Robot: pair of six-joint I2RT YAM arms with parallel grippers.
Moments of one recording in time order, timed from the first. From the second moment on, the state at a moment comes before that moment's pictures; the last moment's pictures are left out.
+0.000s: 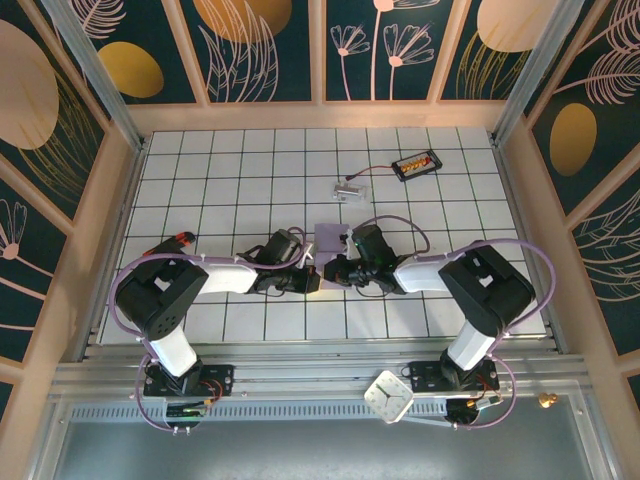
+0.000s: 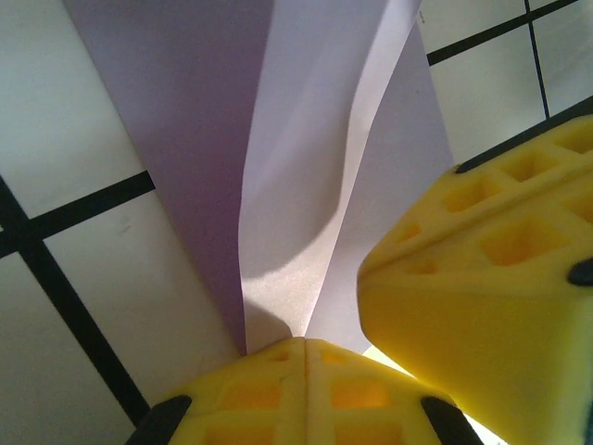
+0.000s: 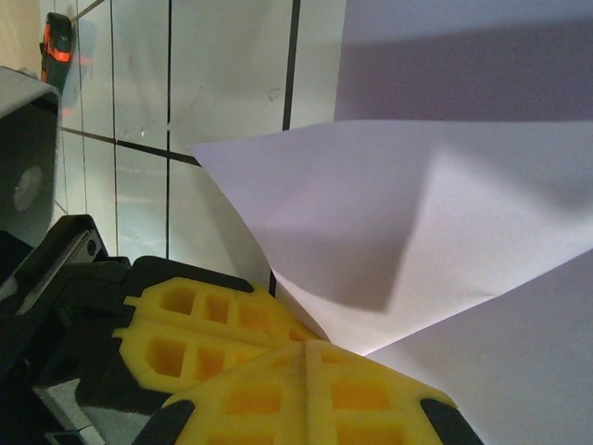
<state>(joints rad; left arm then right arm) -0.72 1.73 0.71 0.07 0.41 -0.55 0.70 1.67 0.63 0.29 -0.48 0.84</state>
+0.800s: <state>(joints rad) -0.72 1.73 0.71 0.07 0.41 -0.55 0.68 1.76 0.68 0.25 -0.49 0.85</state>
